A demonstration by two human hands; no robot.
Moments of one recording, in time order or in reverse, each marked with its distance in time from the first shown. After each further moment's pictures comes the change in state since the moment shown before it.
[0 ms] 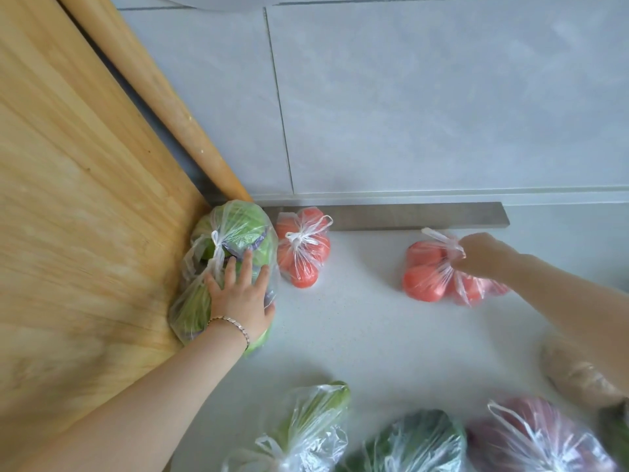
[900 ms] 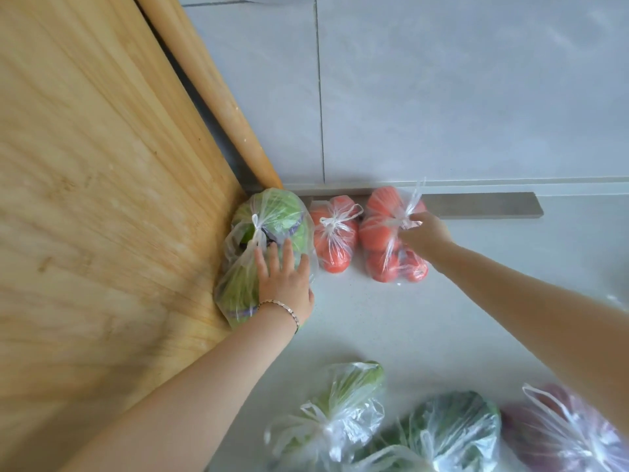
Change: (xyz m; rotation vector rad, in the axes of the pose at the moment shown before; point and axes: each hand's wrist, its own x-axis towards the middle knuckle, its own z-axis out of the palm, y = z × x) left_hand -0.018 0.003 -0.014 -0.006 0.023 0.031; right_hand -0.018 -0.135 0.028 0.831 0.105 0.049
